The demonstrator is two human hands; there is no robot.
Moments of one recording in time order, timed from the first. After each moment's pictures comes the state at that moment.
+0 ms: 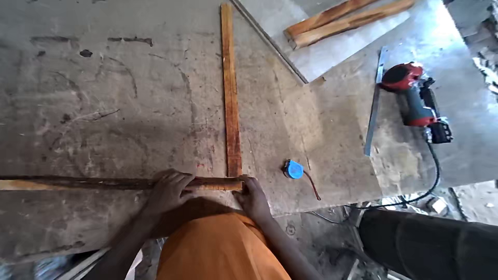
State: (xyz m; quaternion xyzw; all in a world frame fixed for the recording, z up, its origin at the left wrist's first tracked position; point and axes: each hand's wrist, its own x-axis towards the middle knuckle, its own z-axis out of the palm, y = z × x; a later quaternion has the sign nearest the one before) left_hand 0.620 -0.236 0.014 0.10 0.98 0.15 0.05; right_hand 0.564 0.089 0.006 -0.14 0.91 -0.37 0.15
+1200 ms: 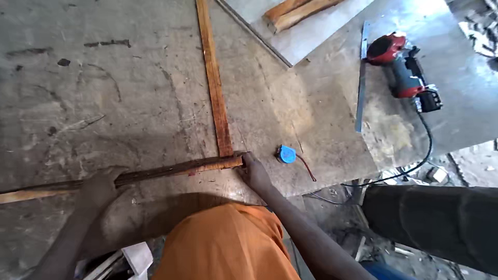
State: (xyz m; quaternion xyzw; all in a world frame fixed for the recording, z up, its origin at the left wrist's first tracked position) left_hand 0.637 -0.391 0.040 -0.07 0.99 0.04 0.15; right_hand 0.509 0.092 0.023 -0.14 0.92 -0.32 0.17
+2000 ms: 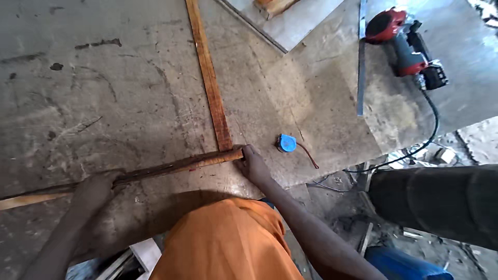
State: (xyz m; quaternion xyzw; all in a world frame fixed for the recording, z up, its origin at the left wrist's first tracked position) left_hand 0.637 -0.402 0.051 -0.07 0.97 -0.02 0.24; right_hand 0.518 0.089 0.021 -0.13 0.93 -0.32 0.15
